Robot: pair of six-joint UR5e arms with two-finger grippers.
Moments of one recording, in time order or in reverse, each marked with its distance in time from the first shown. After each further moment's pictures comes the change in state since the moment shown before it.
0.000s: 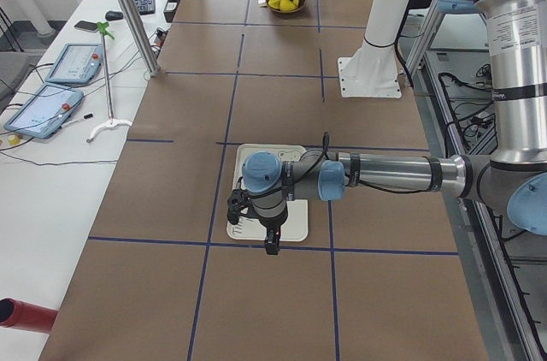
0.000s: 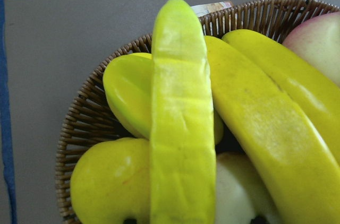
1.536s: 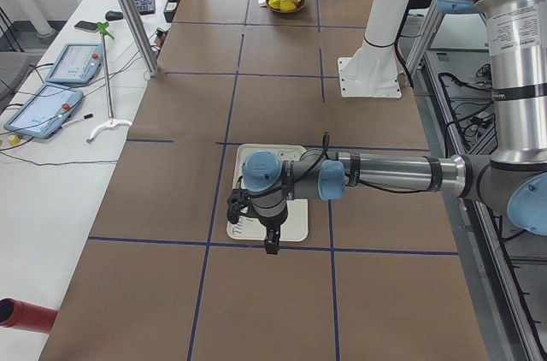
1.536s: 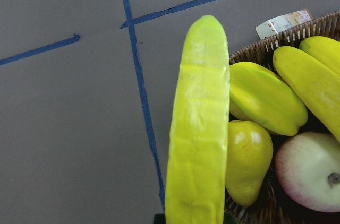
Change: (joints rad) left arm 0.001 0.000 -0.010 0.000 0.001 0.004; right arm 0.149 0.032 0.187 -0.008 0.236 -0.013
